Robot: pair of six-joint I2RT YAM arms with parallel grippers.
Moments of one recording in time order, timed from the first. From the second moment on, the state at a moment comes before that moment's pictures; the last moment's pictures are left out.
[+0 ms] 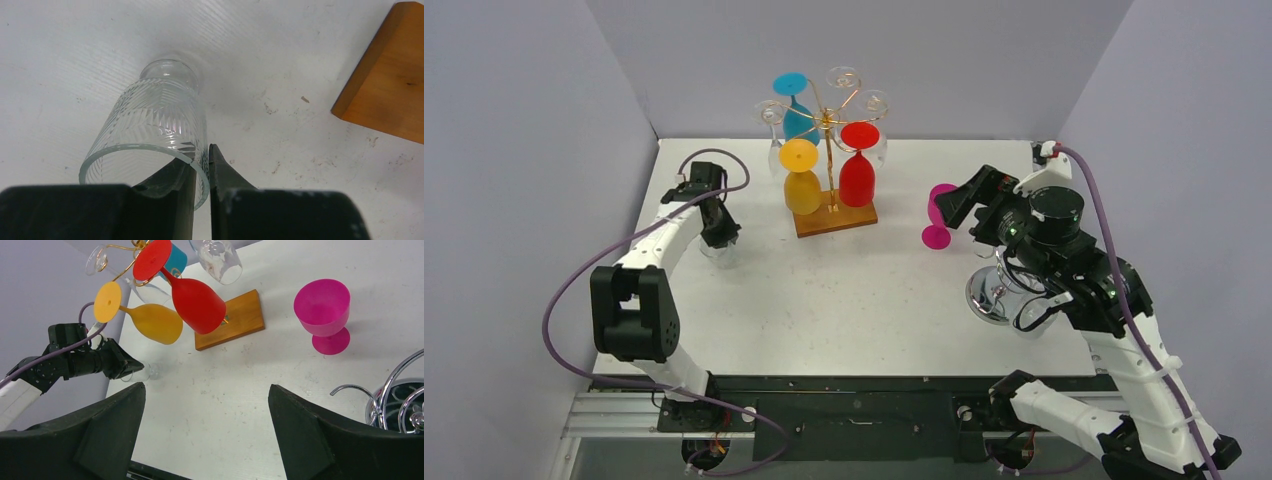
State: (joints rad) left arm -0.08 1.63 1.24 -0.74 -0.15 -0.64; right arm 0.56 0.95 1.44 -0.81 0.20 0.66
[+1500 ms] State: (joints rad) left arm -0.12 1.16 1.31 -0.77 -0.10 -0.56; right arm 0.42 0.96 1.58 -0.93 0.29 0.58
